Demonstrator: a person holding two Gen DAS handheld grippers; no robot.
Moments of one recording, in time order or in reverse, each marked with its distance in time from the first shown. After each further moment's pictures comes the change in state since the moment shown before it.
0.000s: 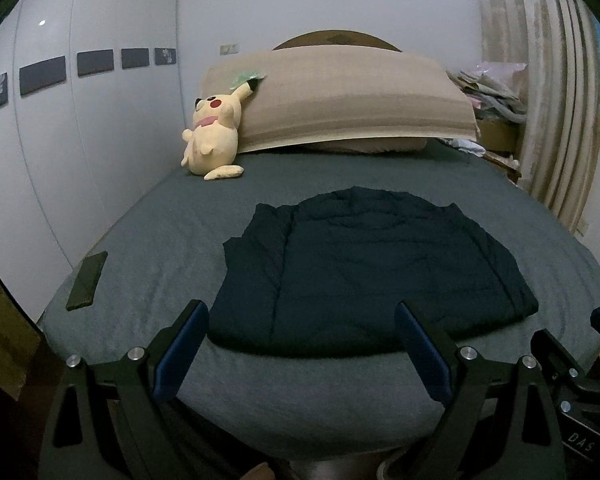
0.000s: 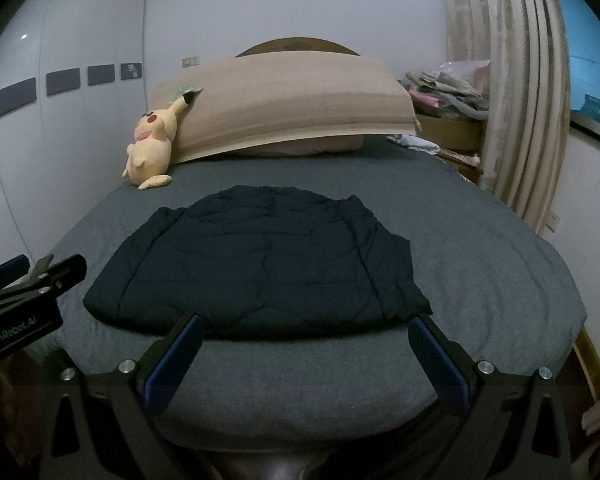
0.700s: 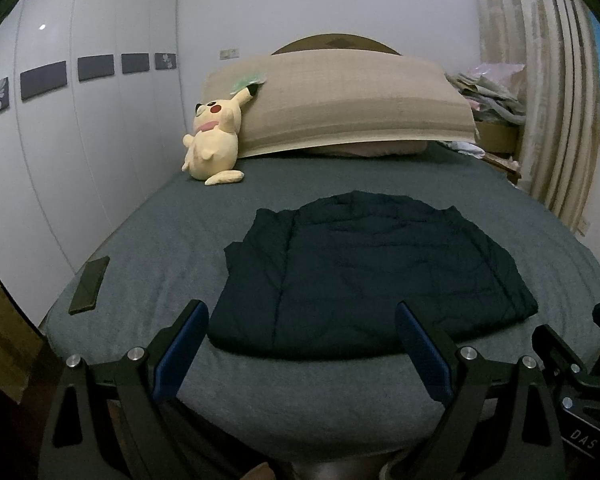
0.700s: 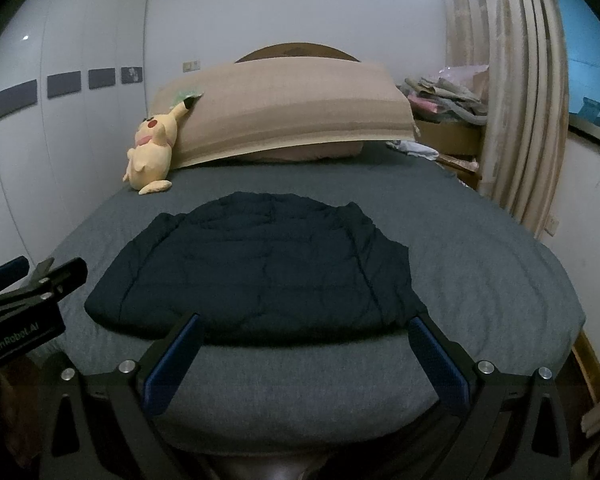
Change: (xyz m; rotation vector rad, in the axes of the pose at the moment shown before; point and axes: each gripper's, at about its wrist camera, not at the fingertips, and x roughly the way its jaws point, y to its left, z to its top) left arm -0.005 -0.008 -0.001 0.002 -0.016 0.008; right arm -0.004 0.000 0.003 -0.003 -0.020 -0.003
